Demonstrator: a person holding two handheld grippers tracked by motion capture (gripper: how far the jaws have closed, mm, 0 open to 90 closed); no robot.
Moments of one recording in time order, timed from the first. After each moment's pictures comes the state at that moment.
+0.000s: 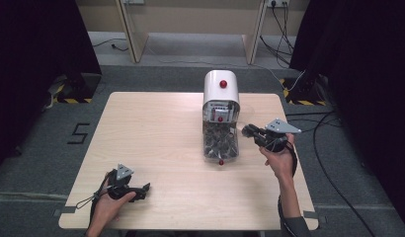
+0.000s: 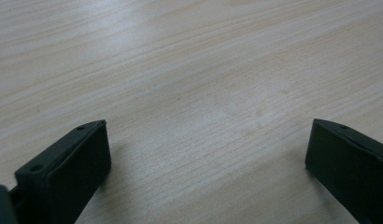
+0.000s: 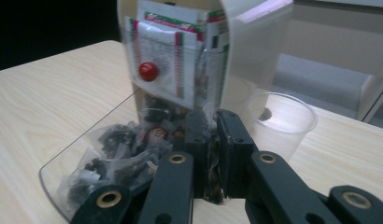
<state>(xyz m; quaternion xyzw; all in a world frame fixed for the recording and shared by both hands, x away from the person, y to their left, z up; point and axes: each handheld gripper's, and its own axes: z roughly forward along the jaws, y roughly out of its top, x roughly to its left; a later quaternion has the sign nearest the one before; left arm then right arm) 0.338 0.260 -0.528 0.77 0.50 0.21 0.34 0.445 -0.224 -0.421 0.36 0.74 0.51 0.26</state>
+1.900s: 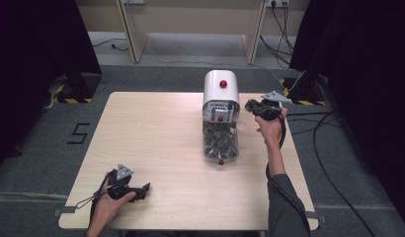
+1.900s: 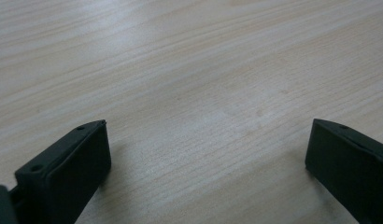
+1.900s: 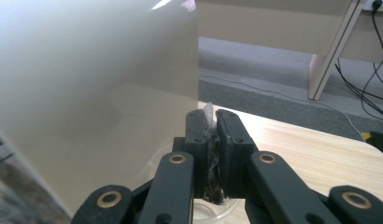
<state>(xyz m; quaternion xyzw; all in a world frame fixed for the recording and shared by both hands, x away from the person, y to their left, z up) 0.338 0.260 -0.528 0.77 0.50 0.21 0.34 0.552 -0.220 -0.417 0.45 0.70 0.47 0.30</state>
